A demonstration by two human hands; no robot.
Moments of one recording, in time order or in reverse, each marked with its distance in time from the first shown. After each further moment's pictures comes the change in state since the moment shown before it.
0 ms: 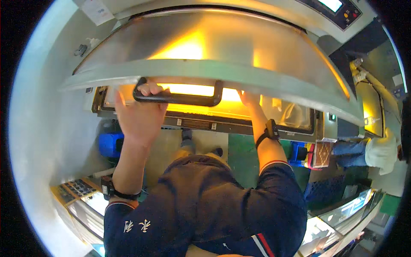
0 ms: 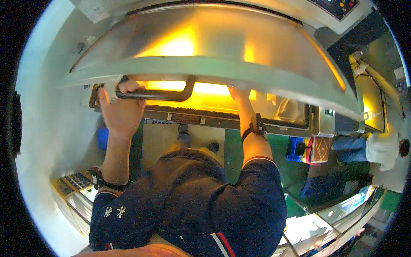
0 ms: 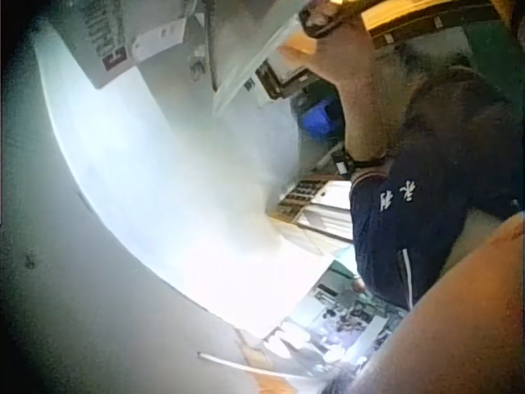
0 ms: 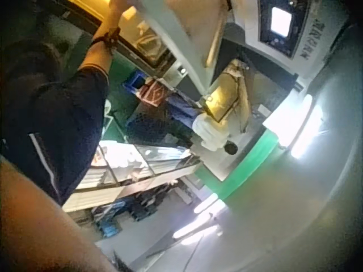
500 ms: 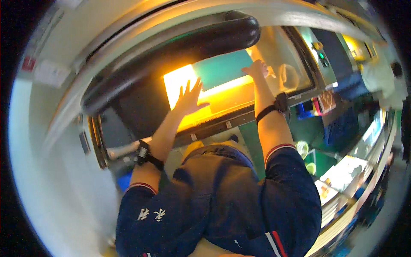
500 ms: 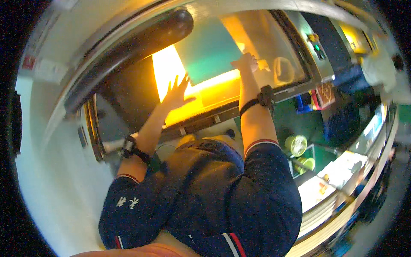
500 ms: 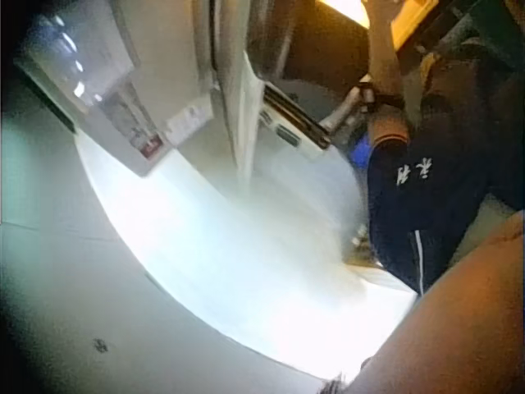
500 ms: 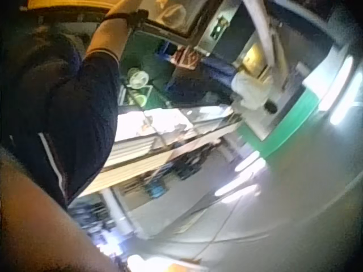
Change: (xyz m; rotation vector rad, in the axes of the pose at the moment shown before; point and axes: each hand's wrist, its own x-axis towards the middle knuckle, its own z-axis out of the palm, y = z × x) left_hand 0.201 -0.057 -0.209 2.578 -1.001 -0.056; right_hand 0.065 -0.010 -0.079 -0.142 -0.513 1.106
